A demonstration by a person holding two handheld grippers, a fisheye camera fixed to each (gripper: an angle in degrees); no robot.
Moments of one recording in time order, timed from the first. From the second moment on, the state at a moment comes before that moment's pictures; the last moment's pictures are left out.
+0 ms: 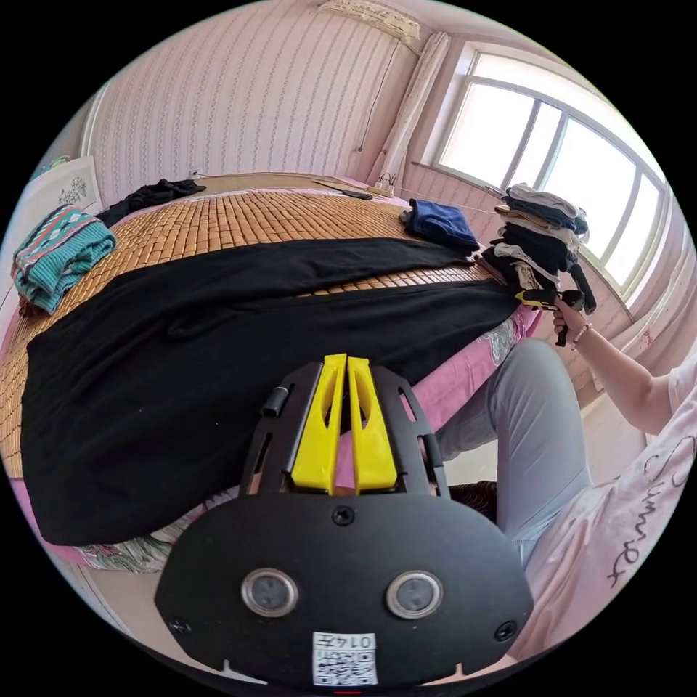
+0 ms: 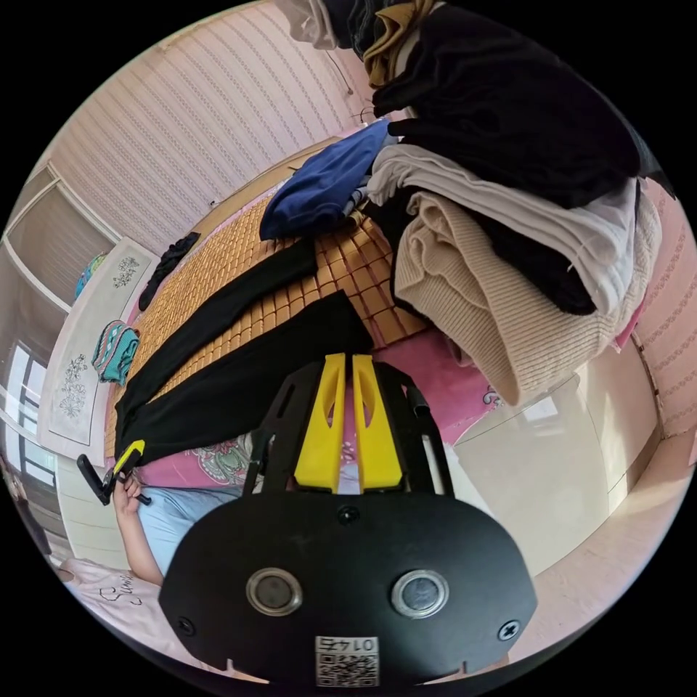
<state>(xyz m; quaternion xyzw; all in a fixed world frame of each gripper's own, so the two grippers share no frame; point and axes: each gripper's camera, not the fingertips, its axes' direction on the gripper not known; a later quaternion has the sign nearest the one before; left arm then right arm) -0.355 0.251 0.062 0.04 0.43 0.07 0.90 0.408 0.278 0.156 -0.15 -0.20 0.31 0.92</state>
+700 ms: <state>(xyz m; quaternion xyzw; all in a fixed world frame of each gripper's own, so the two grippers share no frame) -0.454 0.251 -0.012 0.04 0.42 0.11 0.90 0.318 0.212 0.175 -0.17 -0.08 0.26 0.95</state>
